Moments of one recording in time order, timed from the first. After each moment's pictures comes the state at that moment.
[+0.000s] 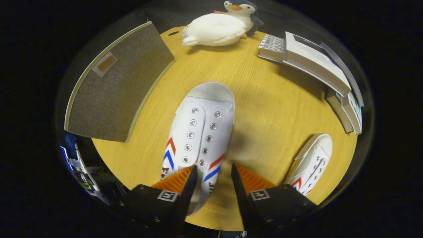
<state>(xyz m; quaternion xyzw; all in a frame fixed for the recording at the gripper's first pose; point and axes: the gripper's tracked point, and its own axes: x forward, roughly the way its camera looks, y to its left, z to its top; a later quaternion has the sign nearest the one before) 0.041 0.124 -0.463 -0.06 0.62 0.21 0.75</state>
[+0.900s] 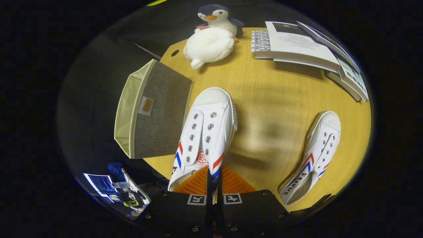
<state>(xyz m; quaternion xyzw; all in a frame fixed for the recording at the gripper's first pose) 0.036 0.136 -0.345 0.10 0.64 0.23 0.73</state>
